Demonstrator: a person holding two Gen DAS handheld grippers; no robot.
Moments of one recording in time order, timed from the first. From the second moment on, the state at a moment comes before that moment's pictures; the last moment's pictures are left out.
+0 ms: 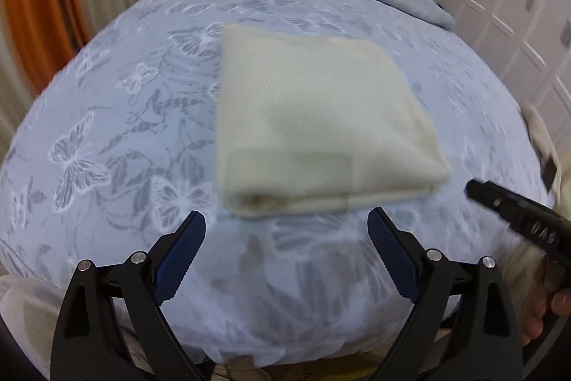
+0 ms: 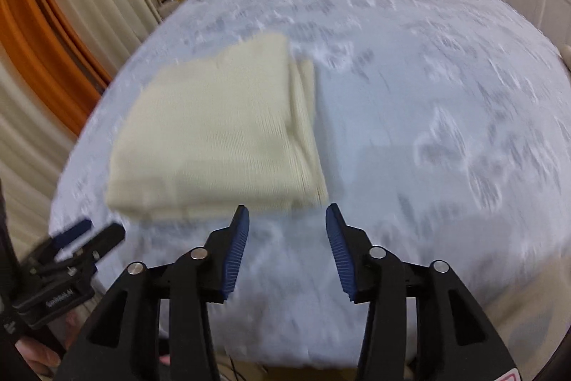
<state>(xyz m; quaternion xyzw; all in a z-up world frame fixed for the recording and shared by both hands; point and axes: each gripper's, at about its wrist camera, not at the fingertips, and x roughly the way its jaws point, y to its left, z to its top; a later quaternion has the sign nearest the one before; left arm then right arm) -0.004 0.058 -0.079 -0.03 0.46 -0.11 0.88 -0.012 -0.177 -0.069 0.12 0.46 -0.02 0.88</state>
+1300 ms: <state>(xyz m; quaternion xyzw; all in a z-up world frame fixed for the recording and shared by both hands) -0.076 0.024 -0.087 0.04 0.40 -0.03 0.91 -0.103 -0.148 -0.103 0.05 0.46 -0.07 0.88</state>
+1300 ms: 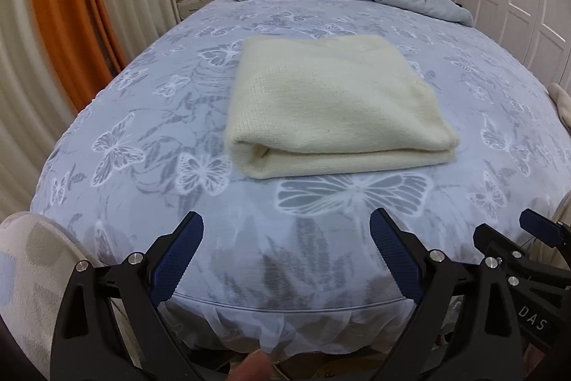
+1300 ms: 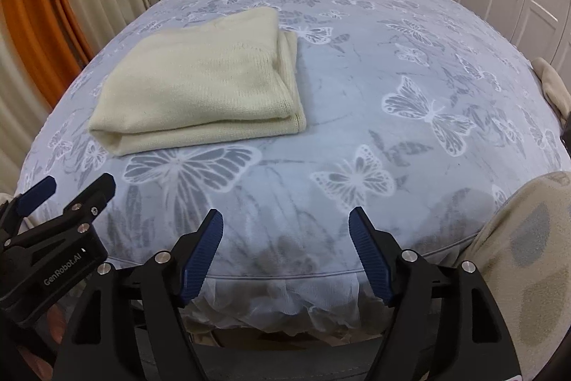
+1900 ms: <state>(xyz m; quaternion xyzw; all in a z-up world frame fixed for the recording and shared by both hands) -0.084 0.014 -0.082 0.07 0.38 -0.03 0.92 -0.105 -0.141 -0.103 0.05 0.46 -0.06 0.89</state>
